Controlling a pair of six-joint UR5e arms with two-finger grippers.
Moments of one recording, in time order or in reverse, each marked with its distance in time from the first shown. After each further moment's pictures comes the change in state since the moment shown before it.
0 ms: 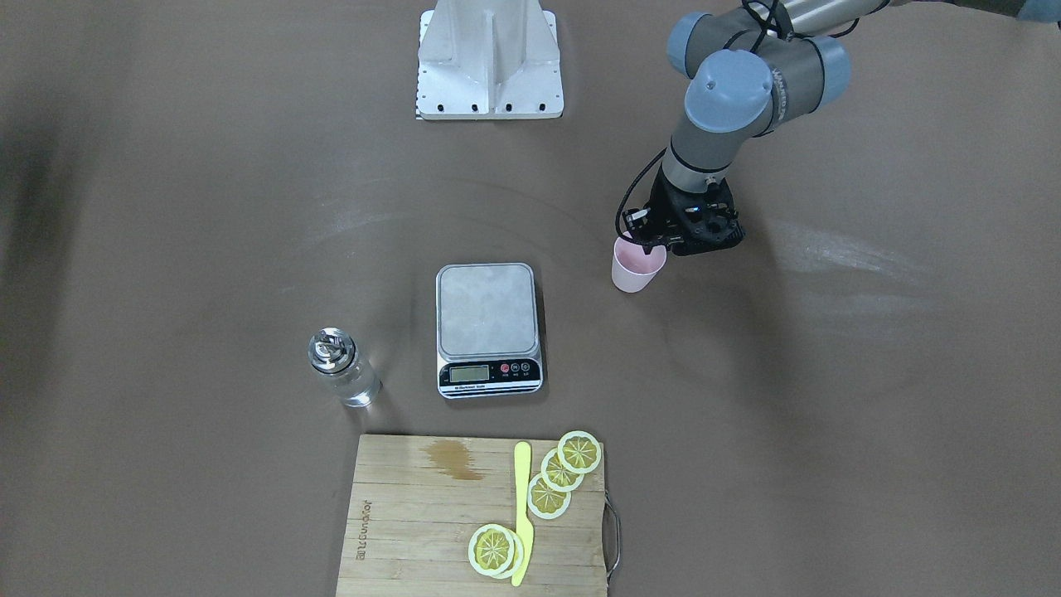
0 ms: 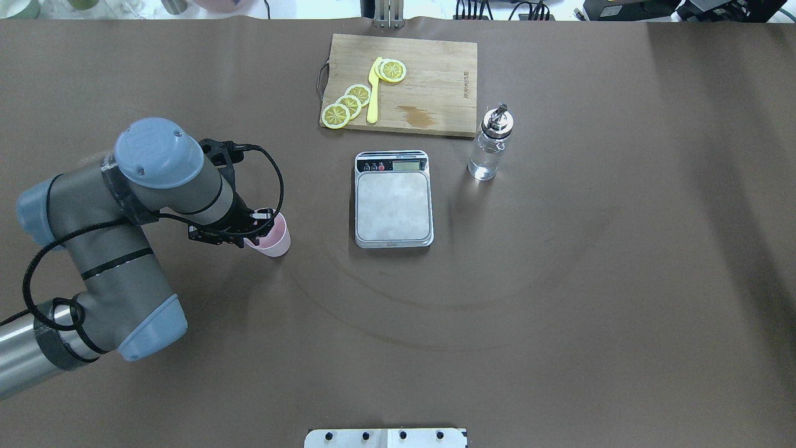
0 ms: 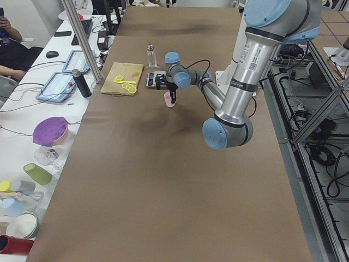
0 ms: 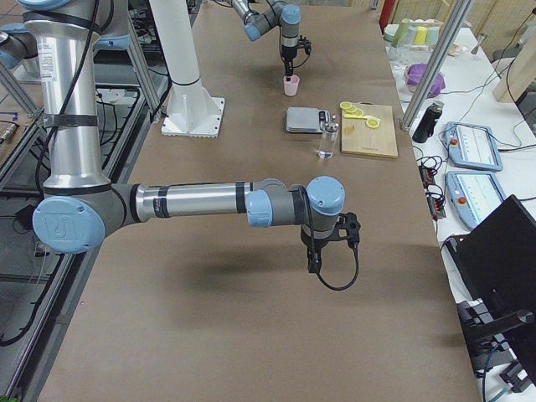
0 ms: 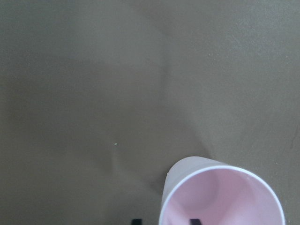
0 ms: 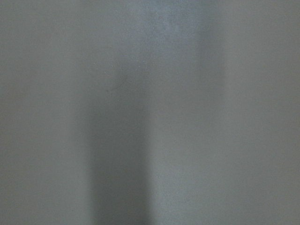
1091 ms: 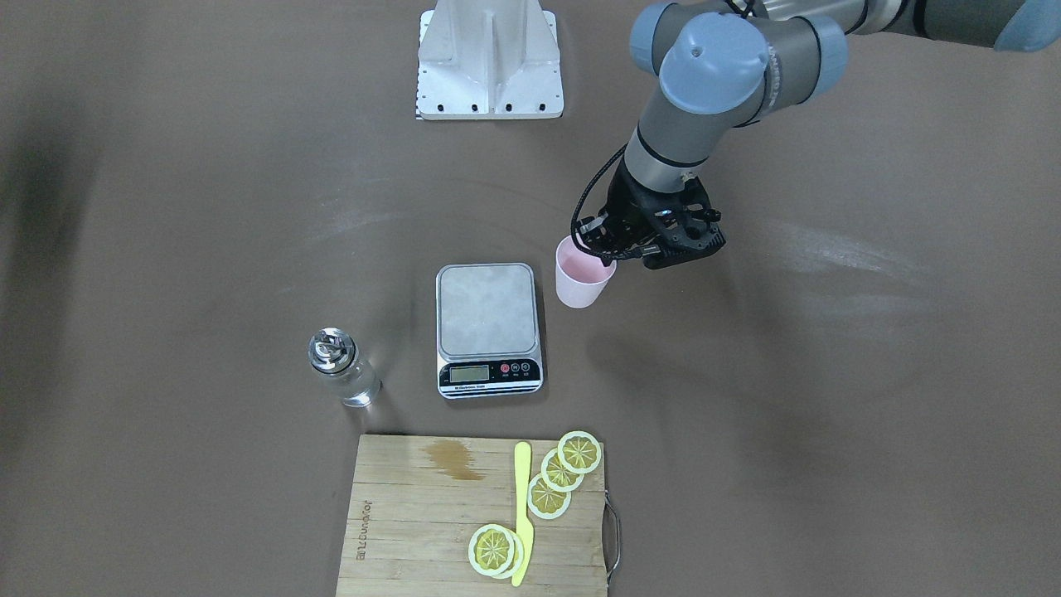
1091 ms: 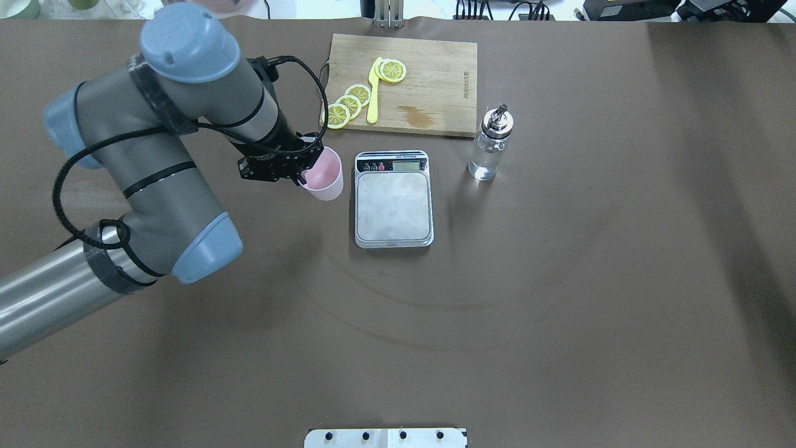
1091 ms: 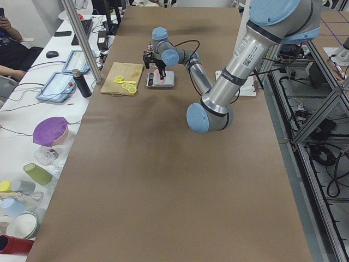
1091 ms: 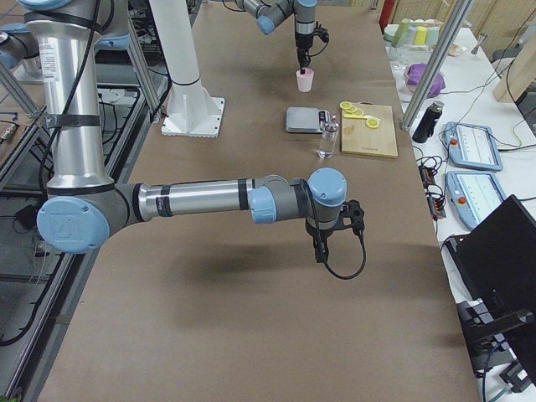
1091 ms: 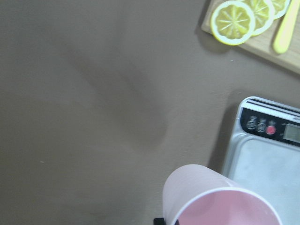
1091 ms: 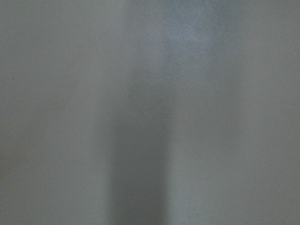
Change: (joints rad) left arm -0.109 -0.282 0.101 0.074 -0.104 -0.136; right arm -0.023 0.034 0.017 0.088 0.037 -0.003
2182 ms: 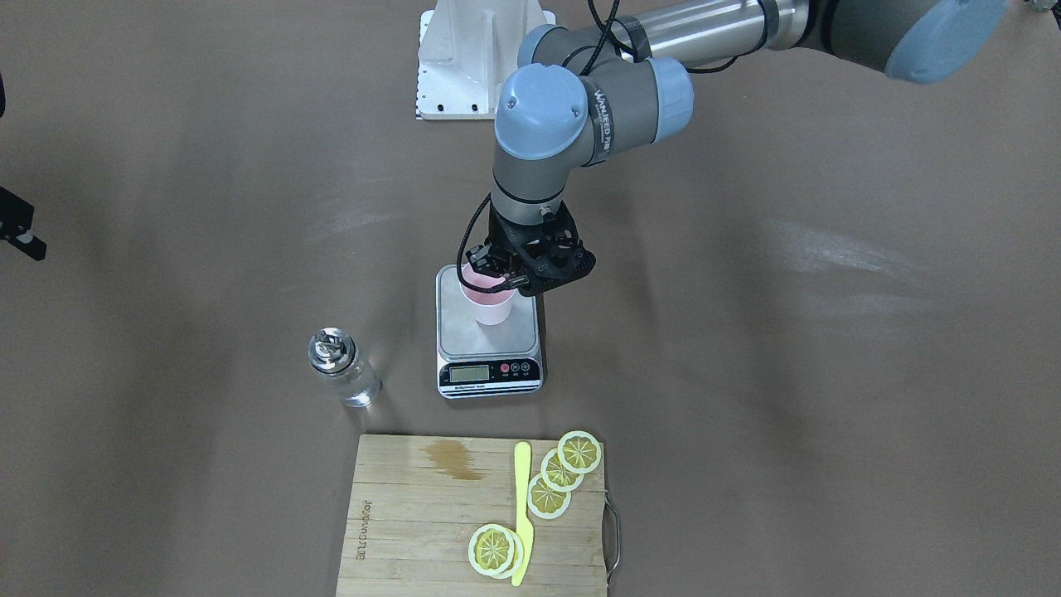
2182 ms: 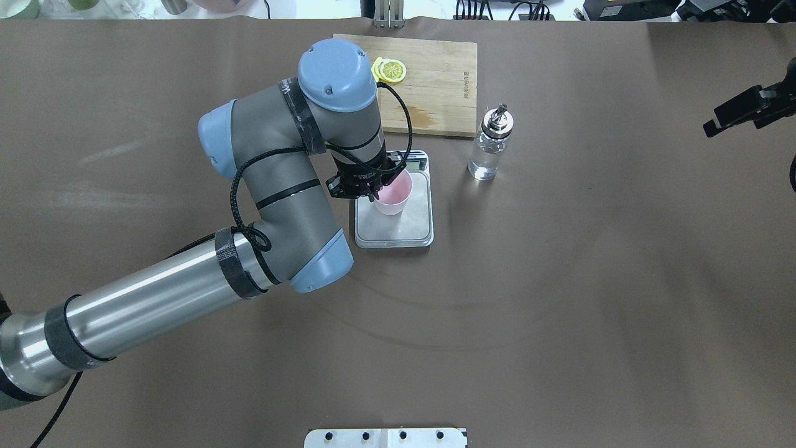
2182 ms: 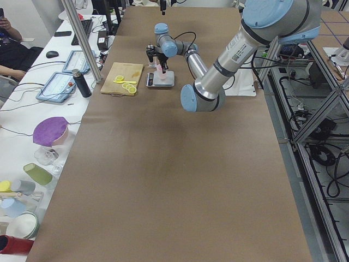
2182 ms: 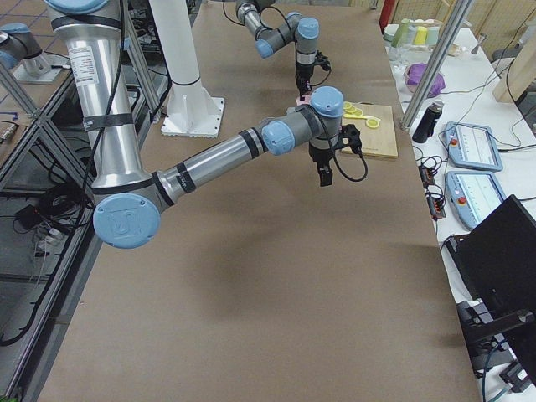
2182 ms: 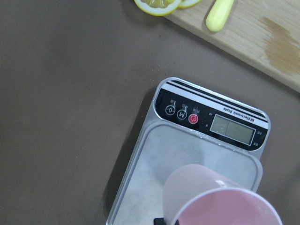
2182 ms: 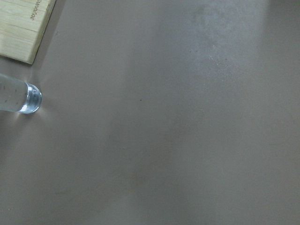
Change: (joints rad) left arm 0.125 -0.213 0.263 -0.014 0.090 -0.129; right arm -0.227 0.108 0.257 -0.119 -0.057 0.261
